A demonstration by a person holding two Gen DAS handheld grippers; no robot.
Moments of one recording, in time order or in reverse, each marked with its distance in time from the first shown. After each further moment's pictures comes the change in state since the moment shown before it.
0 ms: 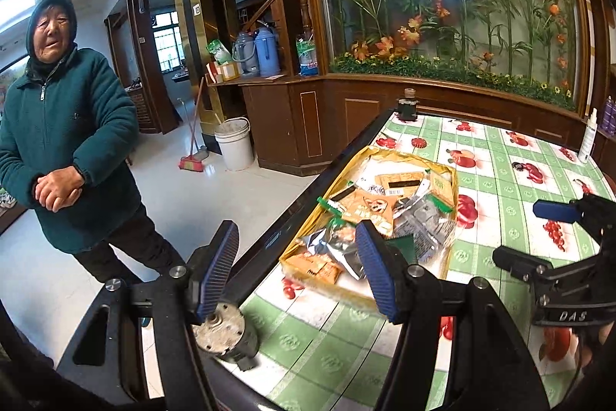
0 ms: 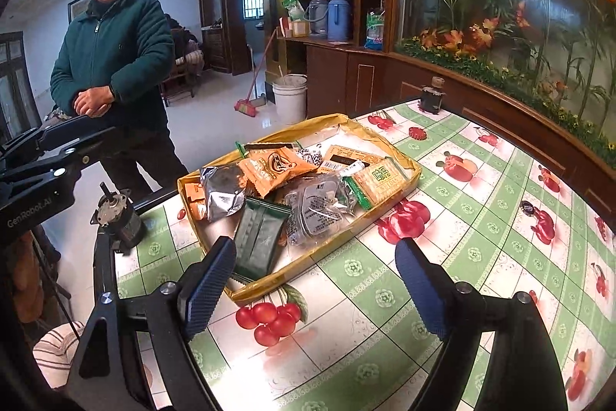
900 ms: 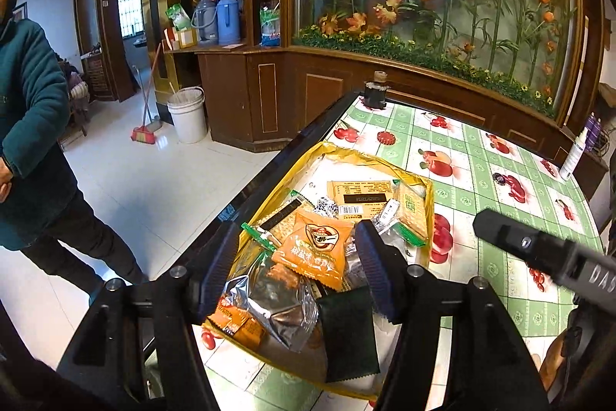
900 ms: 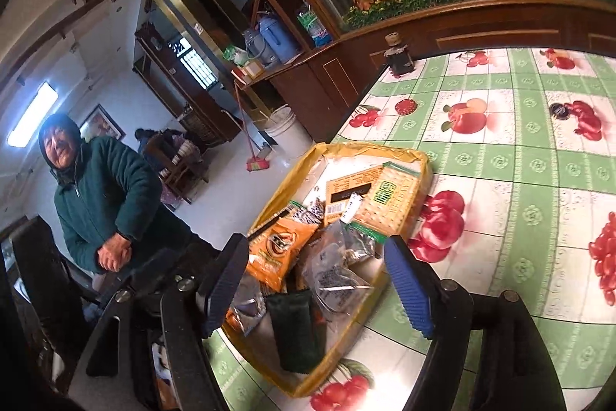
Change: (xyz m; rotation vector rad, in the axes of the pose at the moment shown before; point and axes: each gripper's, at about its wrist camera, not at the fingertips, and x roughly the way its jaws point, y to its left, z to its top) left arm 0.084 -0.033 0.042 -0.050 0.101 -0.164; right arm 0.047 -0.073 0.034 0.565 -0.055 0.163
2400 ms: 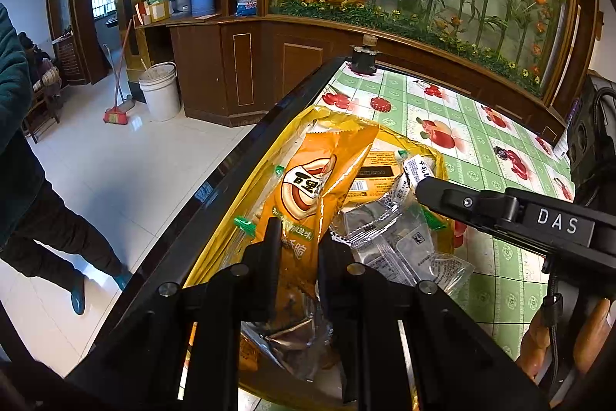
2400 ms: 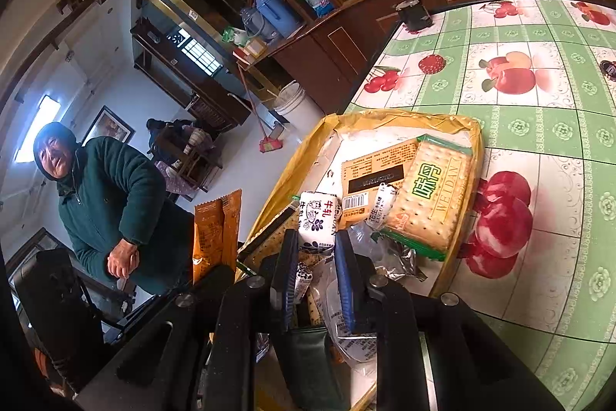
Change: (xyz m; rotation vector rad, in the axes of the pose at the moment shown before) left arm 0.059 0.013 -0.008 0.020 0.116 -0.106; right arm 0.094 -0.009 0.009 0.098 0.100 0.086
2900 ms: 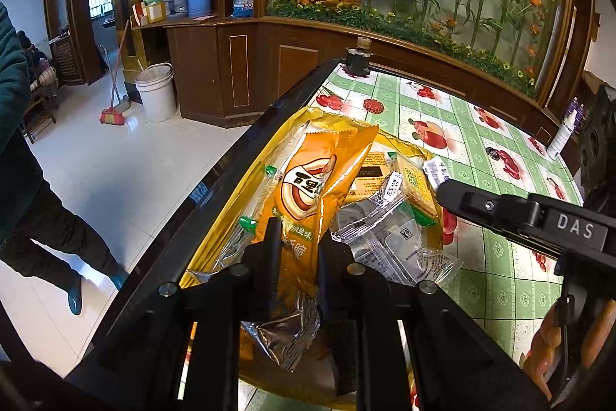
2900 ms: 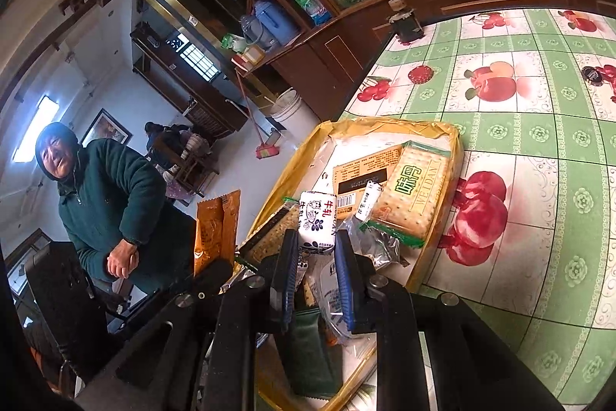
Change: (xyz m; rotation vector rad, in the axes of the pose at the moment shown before) left arm -0.009 -0.001 -0.002 0.003 -0.006 -0.019; right arm -0.027 -0.002 -0.006 -0.006 -0.031 -0.016
